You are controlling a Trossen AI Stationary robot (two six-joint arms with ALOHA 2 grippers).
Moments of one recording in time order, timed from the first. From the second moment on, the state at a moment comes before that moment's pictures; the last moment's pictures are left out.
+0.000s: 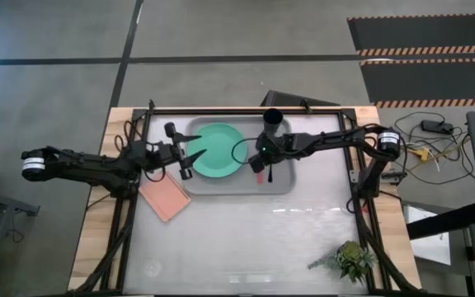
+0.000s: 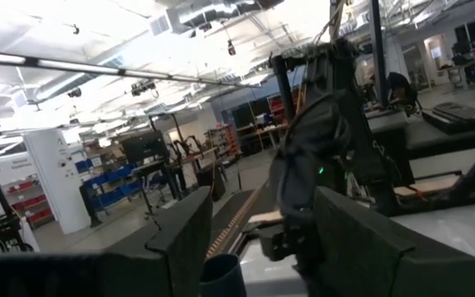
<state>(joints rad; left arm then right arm) 0.20 0.96 0.25 1.02 -0.07 0.35 -0.26 1.77 1.06 -0.34 0.13 0.70</state>
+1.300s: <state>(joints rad) 0.19 0.20 0.34 -0.13 0.19 0.09 -0.16 0.96 0.64 -0.01 -0.03 -0.27</state>
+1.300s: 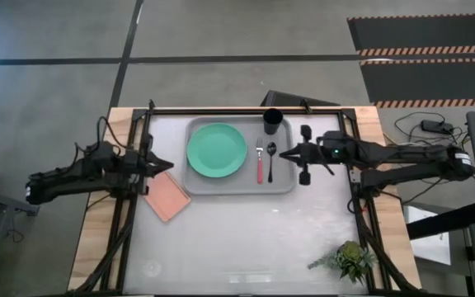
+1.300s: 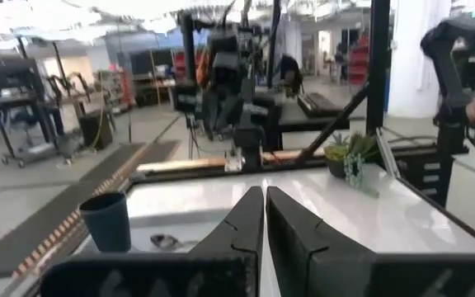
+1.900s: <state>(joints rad) 0.19 0.00 0.18 -0.17 0.16 0.11 -0.21 0.58 0.33 0.05 -0.03 -0.21</state>
